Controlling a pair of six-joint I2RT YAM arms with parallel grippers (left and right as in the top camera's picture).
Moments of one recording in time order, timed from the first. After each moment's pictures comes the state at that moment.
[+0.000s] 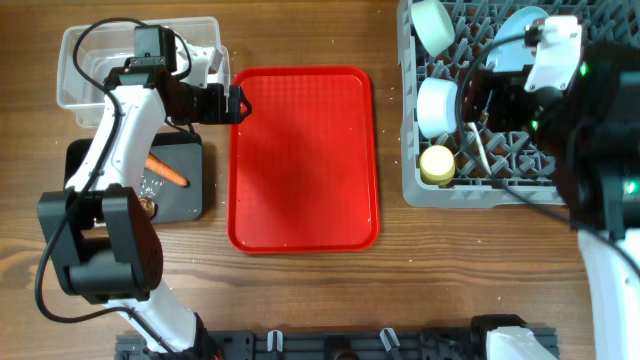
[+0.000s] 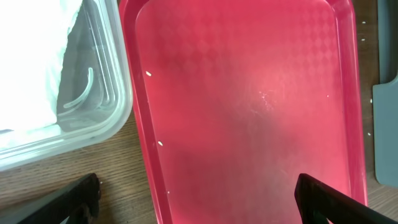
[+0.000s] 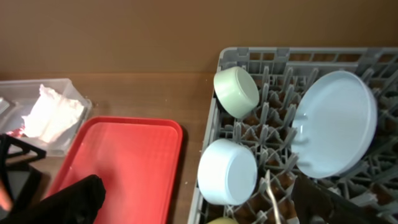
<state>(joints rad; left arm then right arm) 0.03 1.88 1.48 -0.81 0.41 0.07 0.03 1.15 1.38 -0.75 -0.18 0.04</state>
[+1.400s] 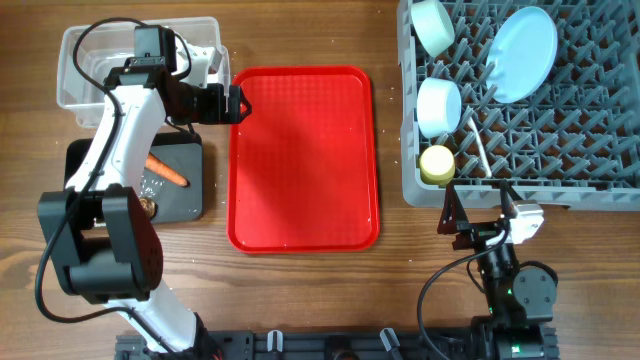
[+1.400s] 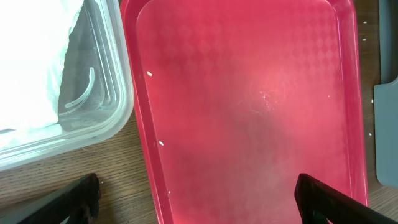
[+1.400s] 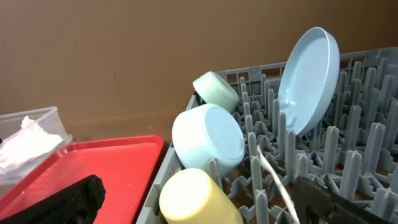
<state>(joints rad) 0.03 1.88 1.48 -0.81 0.41 0.07 0.03 0.02 0.01 0.00 -0.08 0.19</state>
